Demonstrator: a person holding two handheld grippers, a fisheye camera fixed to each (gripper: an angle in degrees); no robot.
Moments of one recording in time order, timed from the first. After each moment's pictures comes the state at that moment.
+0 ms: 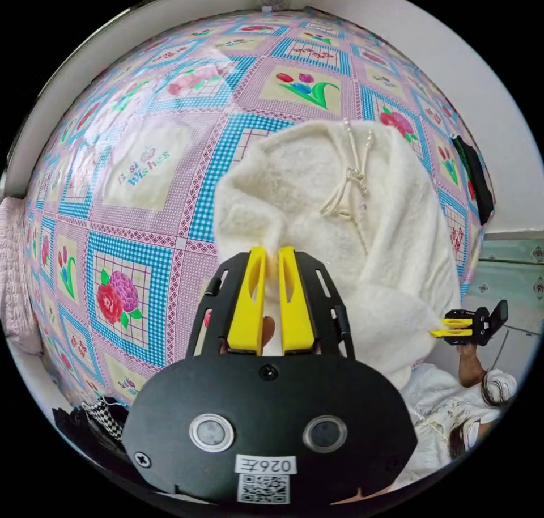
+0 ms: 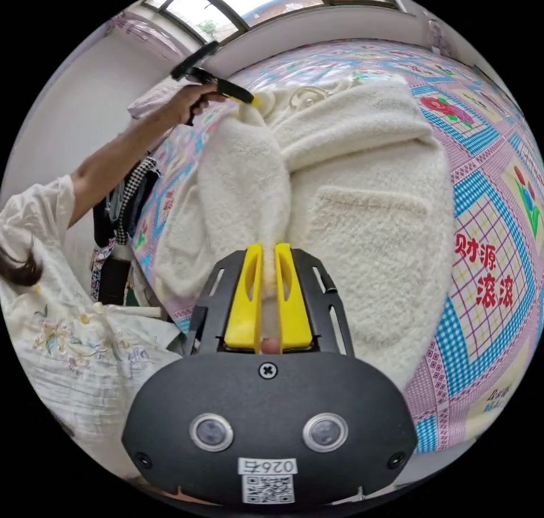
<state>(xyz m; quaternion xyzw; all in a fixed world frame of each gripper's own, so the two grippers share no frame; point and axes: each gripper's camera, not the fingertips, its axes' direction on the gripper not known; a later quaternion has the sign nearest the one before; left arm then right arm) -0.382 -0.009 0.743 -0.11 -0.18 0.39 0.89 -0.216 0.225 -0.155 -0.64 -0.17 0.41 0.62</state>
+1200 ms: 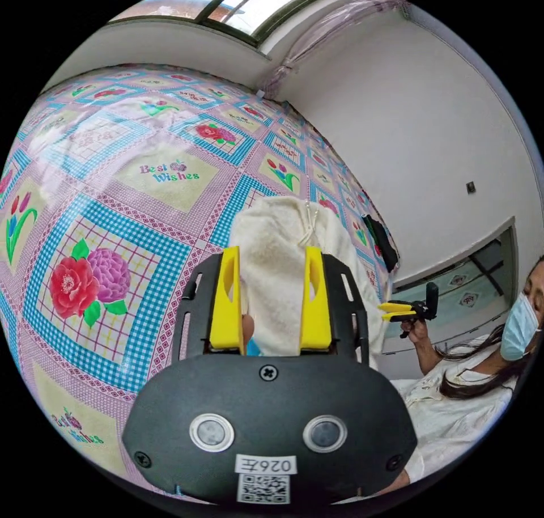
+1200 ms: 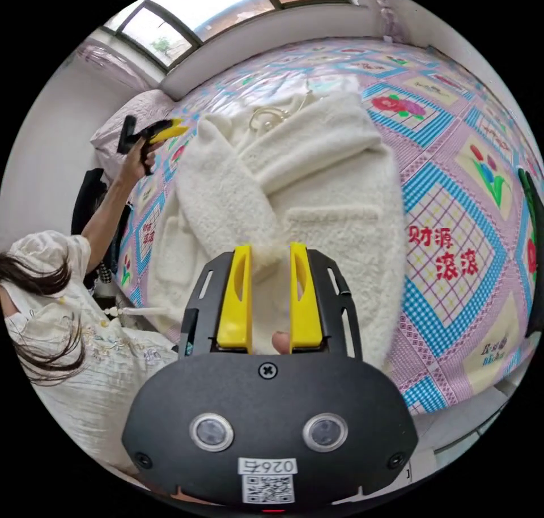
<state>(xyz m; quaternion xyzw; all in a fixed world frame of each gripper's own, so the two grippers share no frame) -0.546 -0.033 0.643 0.02 0.13 0.35 0.93 -0.224 0.191 -0.107 -0.68 -0.06 0.42 0.60</state>
